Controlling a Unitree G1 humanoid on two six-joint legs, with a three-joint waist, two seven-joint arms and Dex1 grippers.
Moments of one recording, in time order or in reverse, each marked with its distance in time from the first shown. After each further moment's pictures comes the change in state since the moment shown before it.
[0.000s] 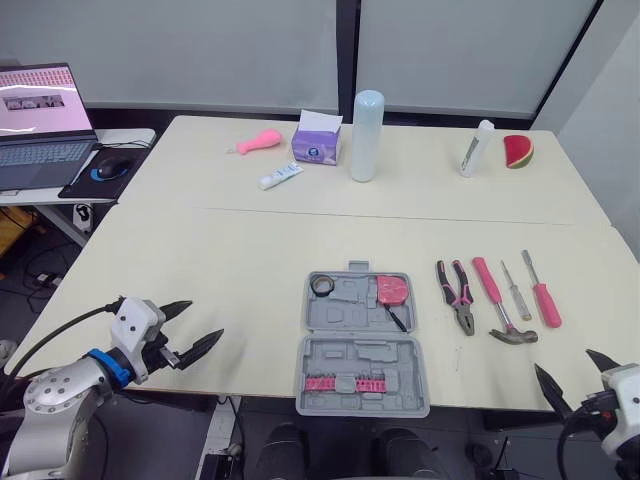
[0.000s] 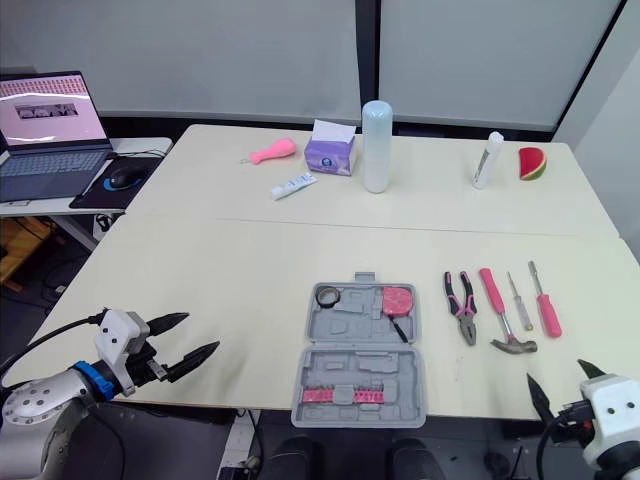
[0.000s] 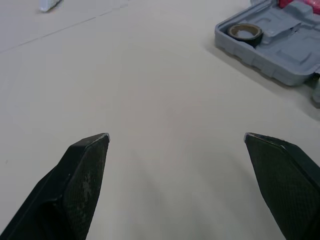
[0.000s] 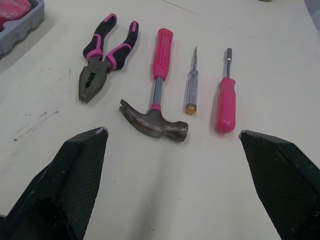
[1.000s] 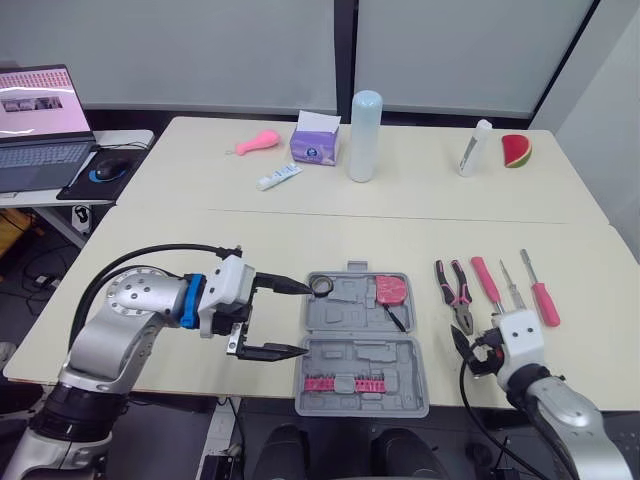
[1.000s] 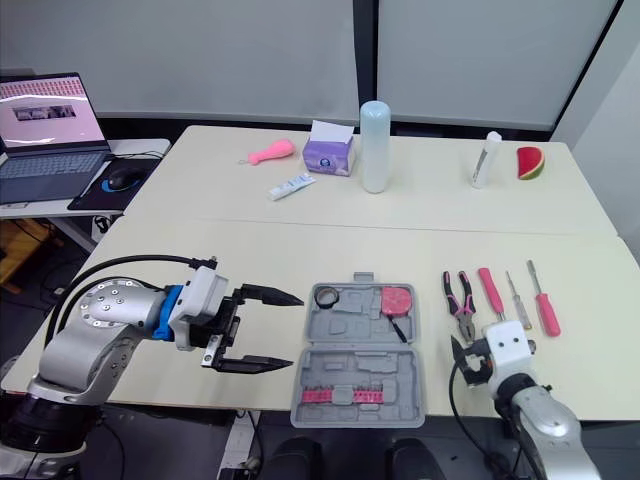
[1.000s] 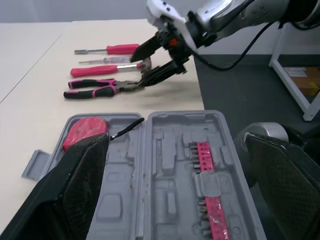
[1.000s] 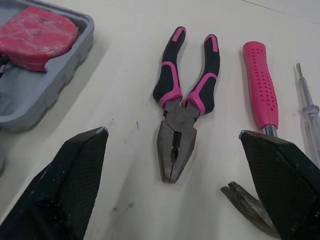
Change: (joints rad) left arm -0.446 0.071 -0.376 -0.252 -0.153 0.211 -0.444; right arm -0.460 0.068 0.485 0.083 -0.186 0.341 -0.326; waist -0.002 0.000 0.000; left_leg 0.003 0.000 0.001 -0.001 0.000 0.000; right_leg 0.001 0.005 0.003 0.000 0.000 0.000
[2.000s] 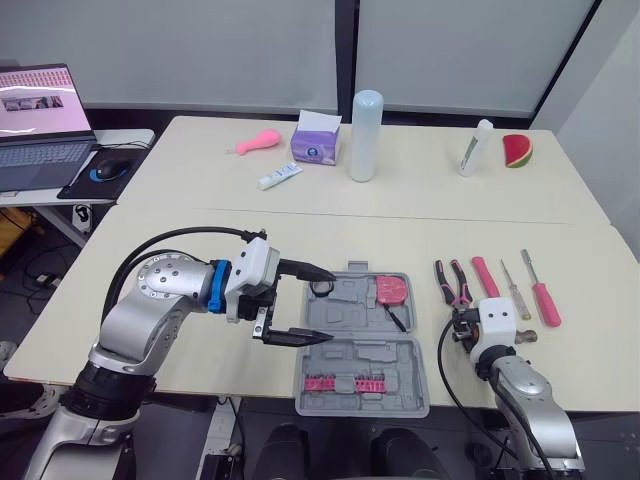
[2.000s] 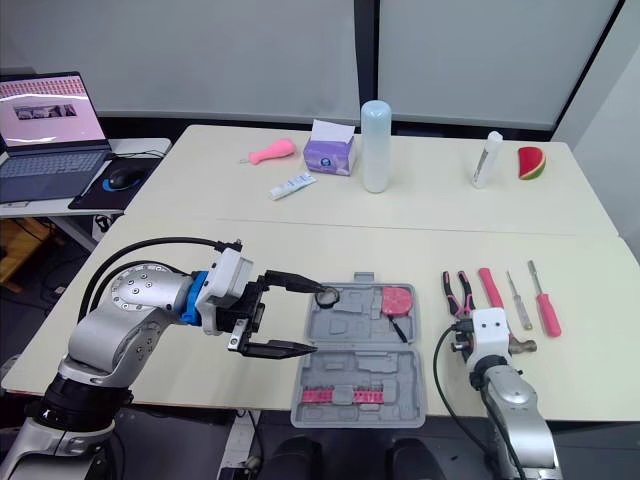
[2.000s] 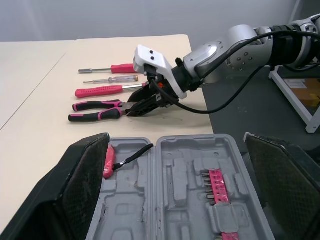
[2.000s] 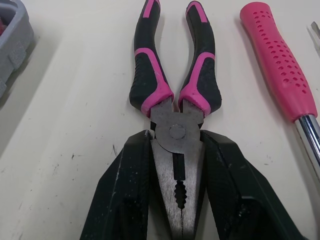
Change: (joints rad) left arm -0.099 -0.057 -0.050 0.000 0.006 0.060 0.069; right arm -0.135 0.109 -0.005 0.221 0.000 -0.034 -0.107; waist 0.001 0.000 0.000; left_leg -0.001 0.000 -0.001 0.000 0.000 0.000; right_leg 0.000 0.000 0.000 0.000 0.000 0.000
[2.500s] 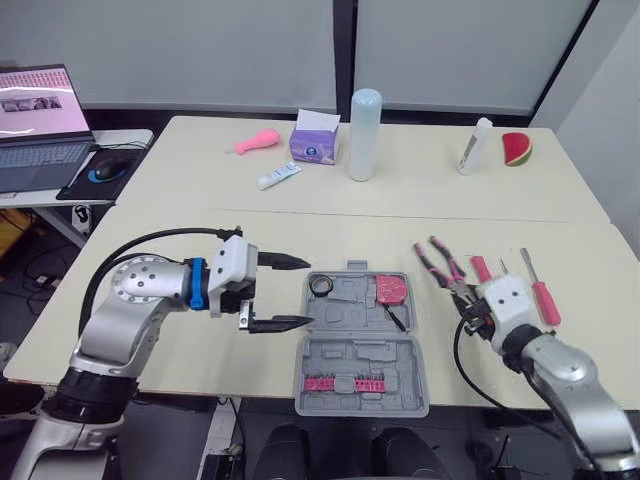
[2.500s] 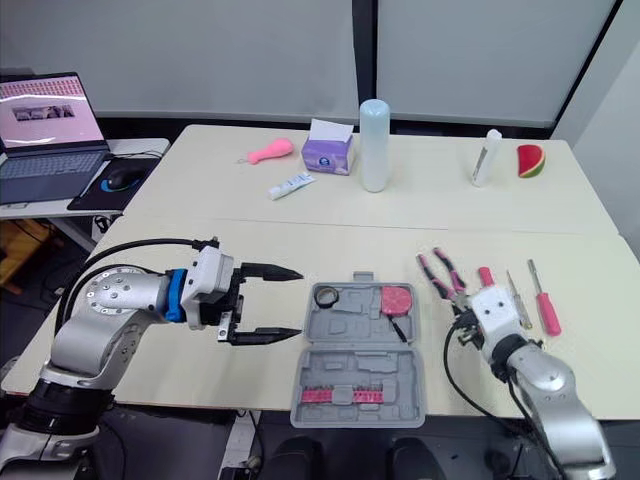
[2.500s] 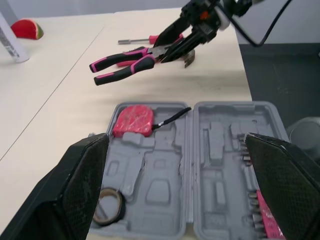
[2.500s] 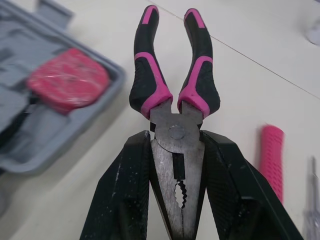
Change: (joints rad) left arm 0.071 0.083 0.078 0.110 0.076 -0.144 0.013; right arm -0.088 -0.472 0.095 -0.295 0.066 0.119 0.407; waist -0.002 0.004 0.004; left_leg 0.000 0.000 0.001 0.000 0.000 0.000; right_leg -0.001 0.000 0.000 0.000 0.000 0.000
